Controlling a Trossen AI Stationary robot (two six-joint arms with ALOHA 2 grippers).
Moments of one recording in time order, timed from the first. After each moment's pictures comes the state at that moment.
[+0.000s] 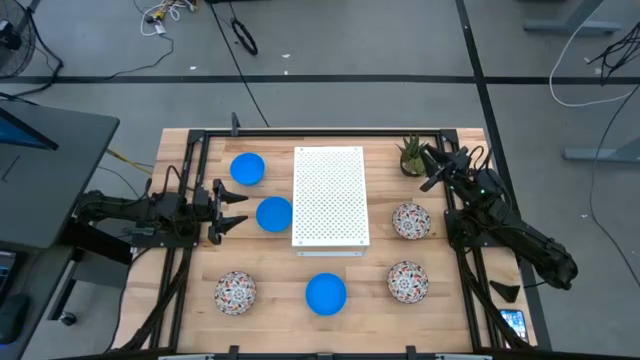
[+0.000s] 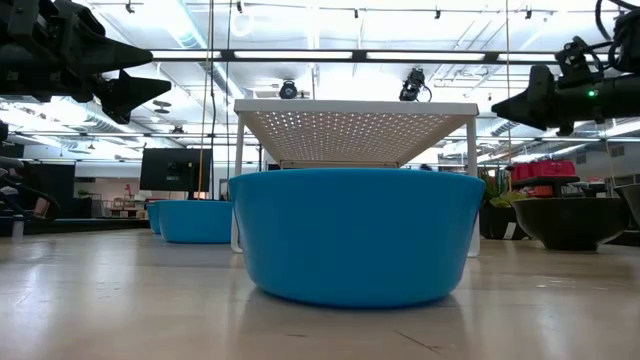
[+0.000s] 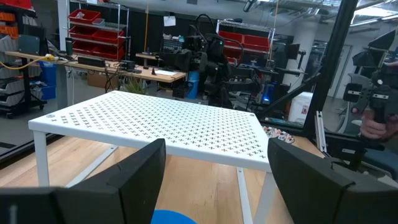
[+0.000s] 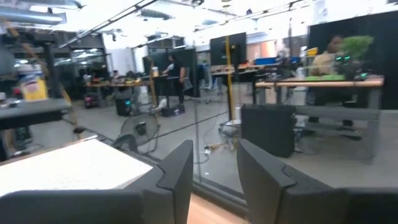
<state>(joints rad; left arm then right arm) -0.15 0.01 0.01 0.09 -0.28 -0.15 -0.71 0.01 0.02 0.13 0.11 0.06</state>
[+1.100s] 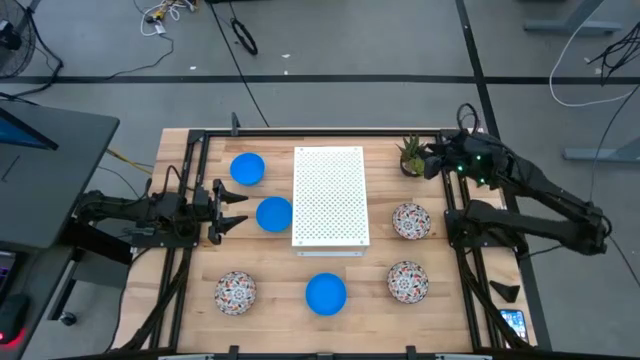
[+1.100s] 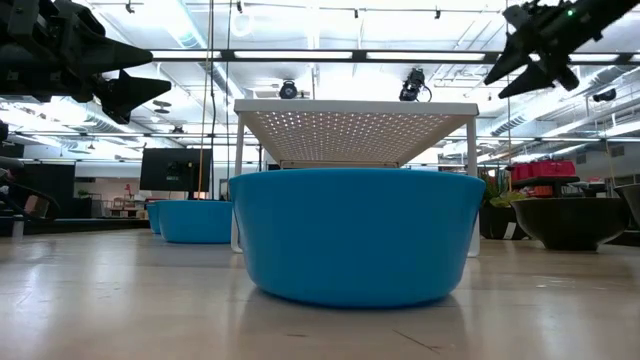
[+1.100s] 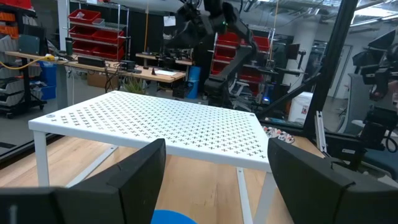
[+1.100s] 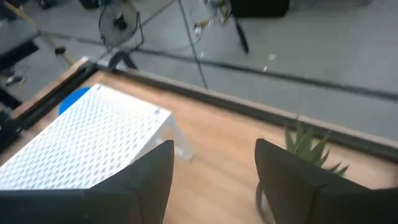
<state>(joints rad) -0.15 0.01 0.01 0.09 -0.28 -0.15 -0.50 0.58 0.77 -0.70 0.24 0.46</state>
